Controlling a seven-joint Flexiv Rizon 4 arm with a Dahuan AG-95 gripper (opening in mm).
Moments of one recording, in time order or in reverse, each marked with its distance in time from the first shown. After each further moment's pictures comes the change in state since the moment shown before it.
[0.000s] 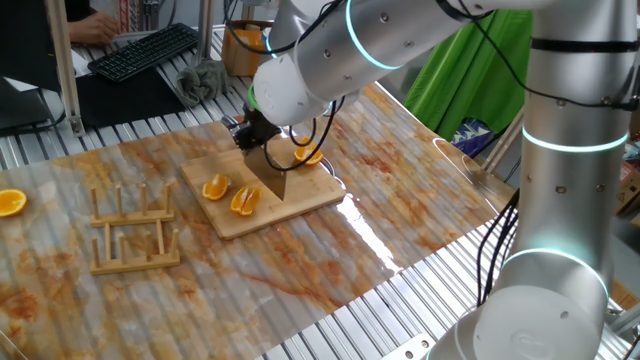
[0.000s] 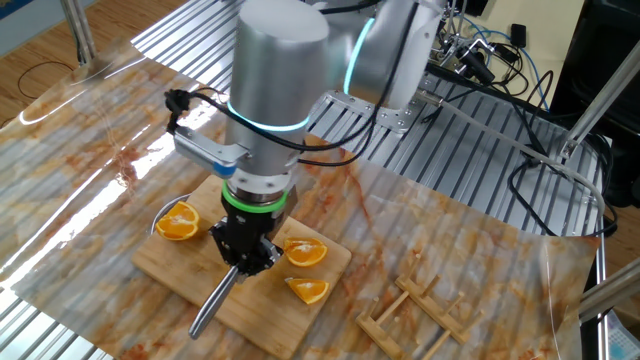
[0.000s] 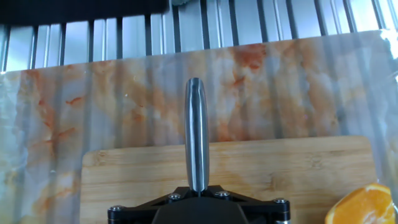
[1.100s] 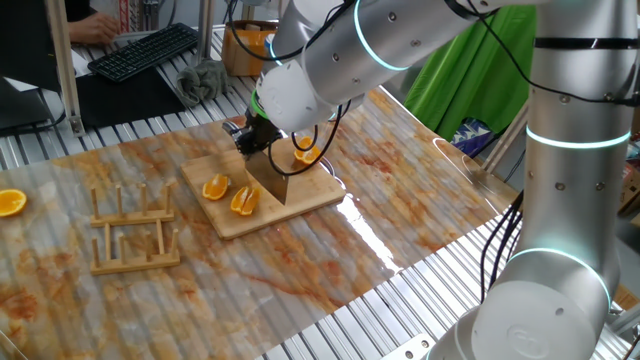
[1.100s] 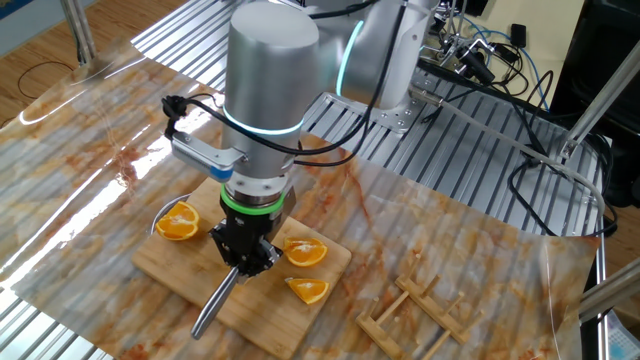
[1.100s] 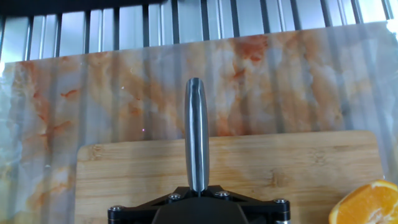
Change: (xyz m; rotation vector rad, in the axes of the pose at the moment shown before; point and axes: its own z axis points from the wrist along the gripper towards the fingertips) arm 0.008 0.001 0.010 -0.006 0.003 0.008
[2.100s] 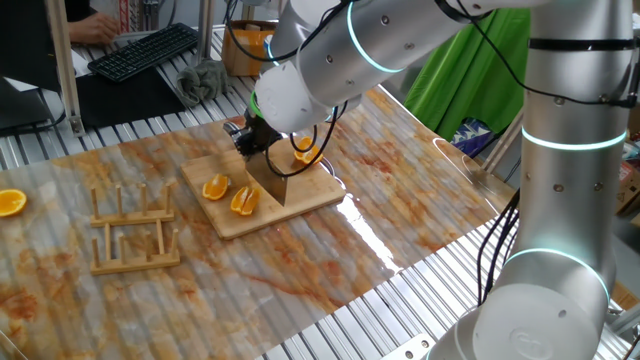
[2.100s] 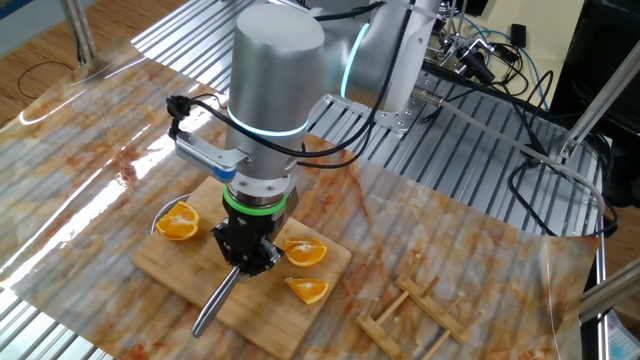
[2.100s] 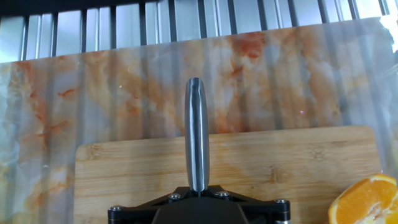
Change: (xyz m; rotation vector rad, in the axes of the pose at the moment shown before) arm 0.002 0.000 0.000 0.025 0.009 0.014
